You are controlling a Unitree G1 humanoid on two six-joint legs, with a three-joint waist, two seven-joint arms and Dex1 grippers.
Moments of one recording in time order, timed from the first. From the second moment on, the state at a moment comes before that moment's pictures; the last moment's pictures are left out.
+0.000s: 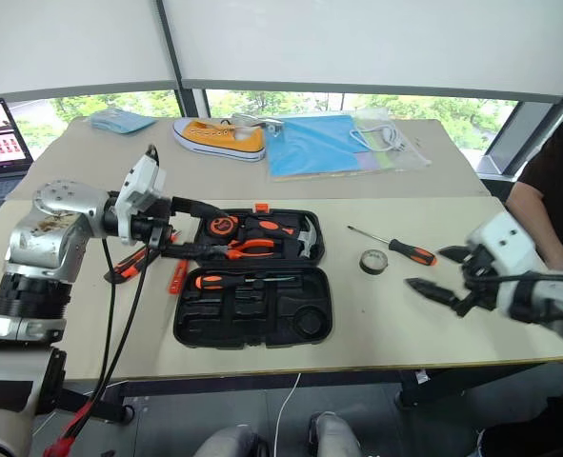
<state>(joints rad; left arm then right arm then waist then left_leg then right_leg) -0.79 0.72 -0.03 0.13 -0.38 0.50 -1.51 -0.20 -1.11 -0.26 -0.17 0.49 0.67 0.82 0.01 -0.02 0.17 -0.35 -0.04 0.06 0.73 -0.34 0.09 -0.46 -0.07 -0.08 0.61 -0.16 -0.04</state>
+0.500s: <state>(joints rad) -0.69 0.76 -0.02 -0.13 -0.51 0.66 -1.38 -0.90 -0.85 0.29 0.78 -0.04 0.30 1.00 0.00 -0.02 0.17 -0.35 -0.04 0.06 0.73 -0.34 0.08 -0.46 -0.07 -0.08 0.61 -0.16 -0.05</state>
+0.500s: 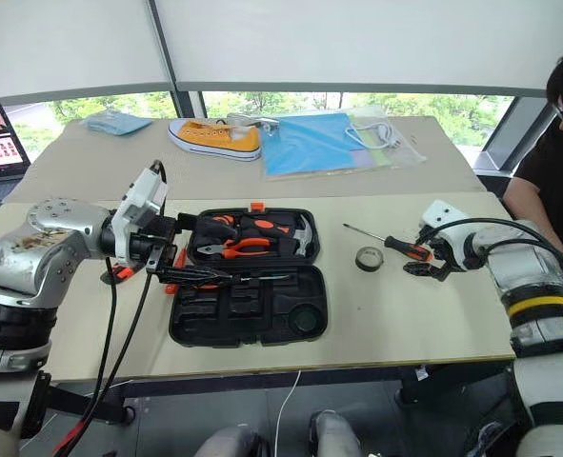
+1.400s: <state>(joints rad) -0.48 1.10 0.05 -0.15 -0.54 0.63 -1.52 -0.84 -0.64 0.35 0.11 0.15 0.46 1.37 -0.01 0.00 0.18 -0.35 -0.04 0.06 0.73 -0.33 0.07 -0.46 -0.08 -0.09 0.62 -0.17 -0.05</state>
